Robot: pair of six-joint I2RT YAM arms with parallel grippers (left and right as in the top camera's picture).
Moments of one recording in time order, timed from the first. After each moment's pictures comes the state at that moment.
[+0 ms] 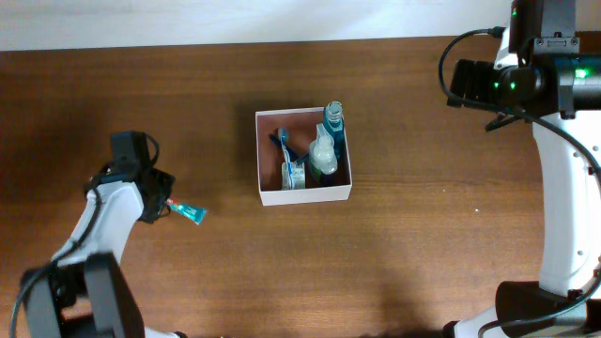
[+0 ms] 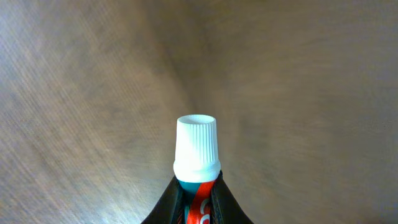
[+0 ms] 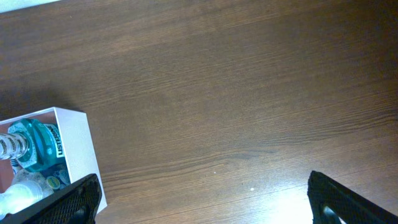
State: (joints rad) left arm 0.17 1.64 0.97 -0.56 -0.11 -0.95; right arm -0.03 1.70 2.04 -1.36 0.11 0.18
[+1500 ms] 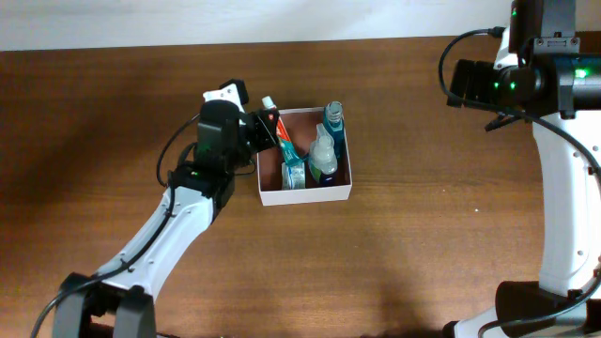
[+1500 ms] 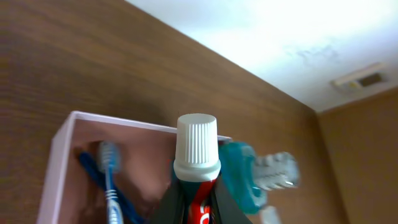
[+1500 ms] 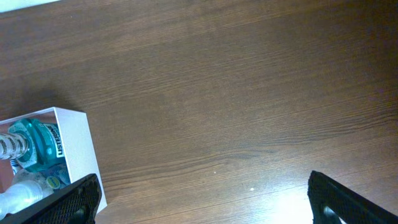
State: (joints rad) left arm -0.32 1.58 1.00 0.10 0.19 -0.72; right arm -0.03 1.70 2.04 -1.36 0.11 0.18
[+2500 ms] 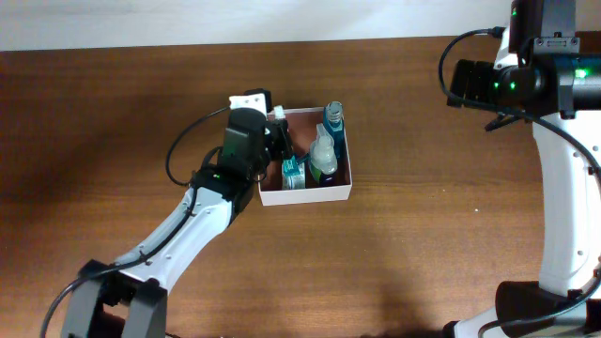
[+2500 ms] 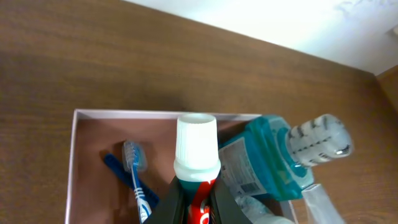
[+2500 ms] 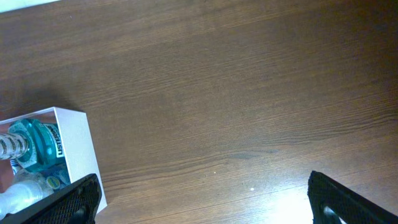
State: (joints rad) left arm -0.43 1.62 1.00 0.07 0.02 -0.50; right arm -0.03 1.70 2.04 -1.36 0.11 0.18
